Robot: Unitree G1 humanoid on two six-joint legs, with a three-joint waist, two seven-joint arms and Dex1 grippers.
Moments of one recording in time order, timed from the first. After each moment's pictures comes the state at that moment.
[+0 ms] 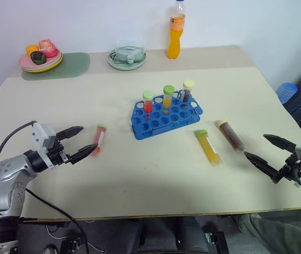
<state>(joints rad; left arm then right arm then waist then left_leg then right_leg) -0.07 0.69 0.31 -0.01 -0.56 0.18 -1.04 0.25 -0.77 -0.55 -0.24 0.53 0.22 0.91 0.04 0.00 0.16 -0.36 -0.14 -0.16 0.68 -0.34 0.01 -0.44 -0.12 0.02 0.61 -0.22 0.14</state>
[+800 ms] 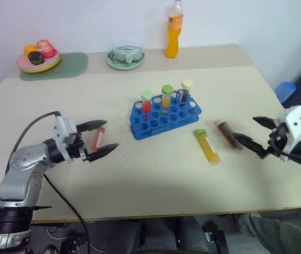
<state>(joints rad) -0.16 0.66 0.16 -0.13 -0.53 0.14 -1.11 -0.08 -0.93 -0.37 -0.35 0.52 0.70 0.67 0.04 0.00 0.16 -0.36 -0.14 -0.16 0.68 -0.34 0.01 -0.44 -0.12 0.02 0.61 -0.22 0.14</state>
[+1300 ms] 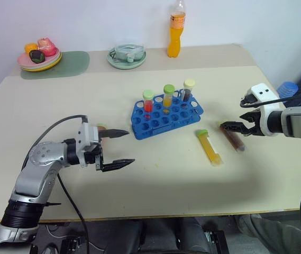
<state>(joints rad) -0.22 0.67 0.02 -0.17 -0.51 0.18 -1.22 -0.70 -0.99 0.04 -0.03 0.52 1.34 0.63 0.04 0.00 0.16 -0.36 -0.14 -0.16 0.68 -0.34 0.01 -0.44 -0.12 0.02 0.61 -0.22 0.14</state>
